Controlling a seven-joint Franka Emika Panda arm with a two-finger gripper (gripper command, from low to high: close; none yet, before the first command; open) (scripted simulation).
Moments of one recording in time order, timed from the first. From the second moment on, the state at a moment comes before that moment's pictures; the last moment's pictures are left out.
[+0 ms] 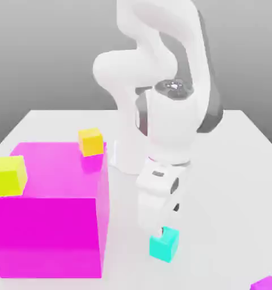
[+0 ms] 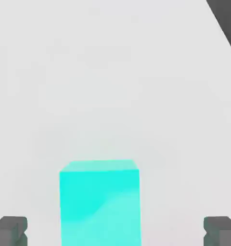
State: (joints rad) arm 0.25 0.17 -0.08 -2.72 0.05 2.89 -0.19
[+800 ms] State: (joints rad) arm 0.28 0.17 -0.02 -2.52 0.01 2.69 -0.12
